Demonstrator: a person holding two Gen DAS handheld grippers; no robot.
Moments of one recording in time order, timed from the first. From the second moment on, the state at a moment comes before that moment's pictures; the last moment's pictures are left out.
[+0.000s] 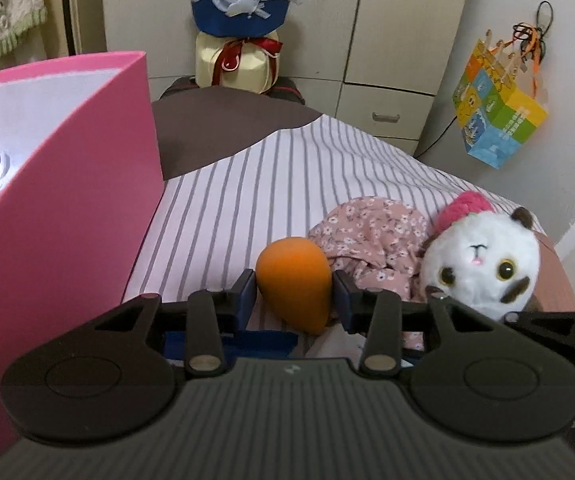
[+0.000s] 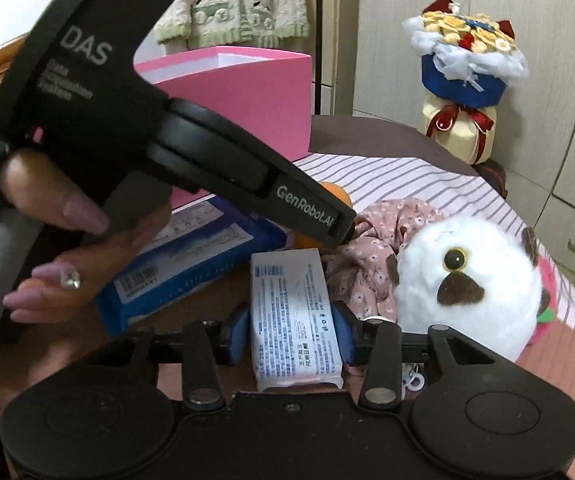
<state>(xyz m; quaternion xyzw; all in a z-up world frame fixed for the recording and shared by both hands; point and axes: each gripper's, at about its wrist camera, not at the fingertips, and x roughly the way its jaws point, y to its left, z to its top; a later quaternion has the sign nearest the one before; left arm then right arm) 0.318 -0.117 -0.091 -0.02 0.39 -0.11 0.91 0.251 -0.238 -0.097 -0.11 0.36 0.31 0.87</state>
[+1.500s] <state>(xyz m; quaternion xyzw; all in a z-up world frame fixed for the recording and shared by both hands) 0.154 -0.076 -0.041 0.00 0.33 -0.22 0.92 0.130 -0.236 -0.068 -0.03 0.37 0.17 0.91</state>
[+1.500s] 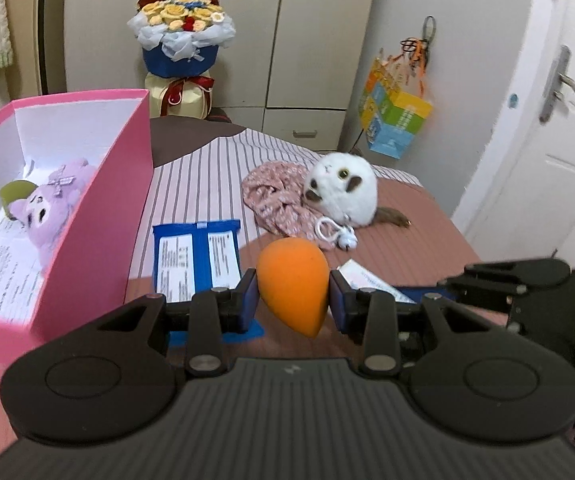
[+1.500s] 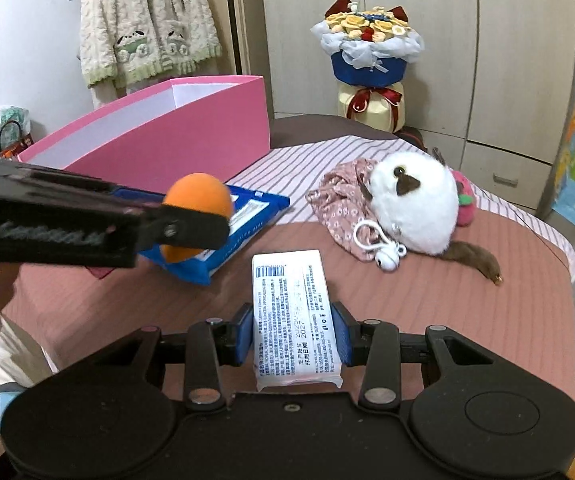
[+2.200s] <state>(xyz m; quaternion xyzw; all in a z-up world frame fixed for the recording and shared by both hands) 0.084 -0.004 -0.043 0.04 0.47 -0.25 0.85 0.063 -0.196 -0.028 -0.03 0.43 0.26 0.87</state>
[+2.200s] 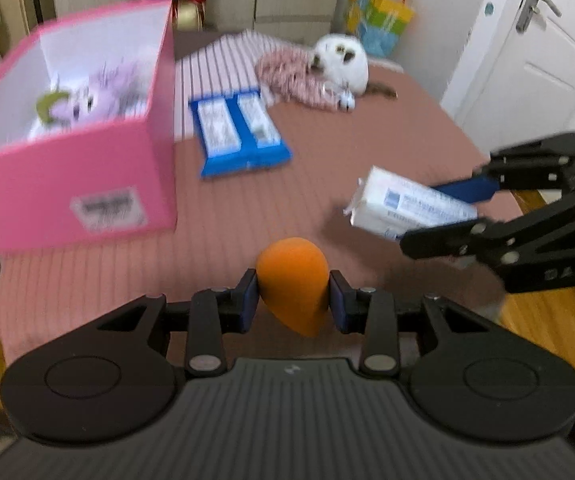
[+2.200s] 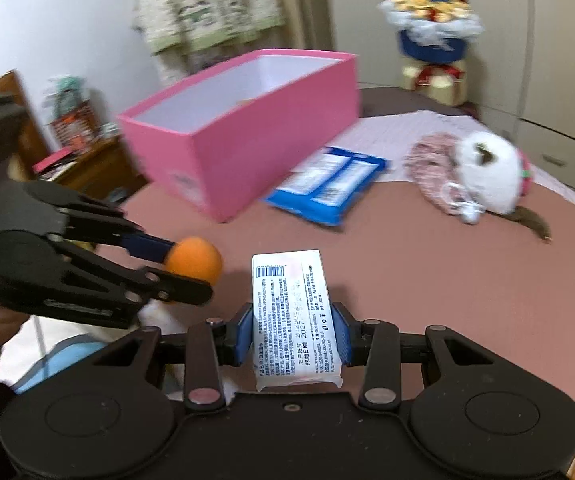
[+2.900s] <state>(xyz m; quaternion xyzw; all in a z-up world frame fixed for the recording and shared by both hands) 0.108 0.093 0.056 0.04 0.40 -0.21 0.89 0.095 -0.086 0.049 -0.05 0.36 0.36 0.86</state>
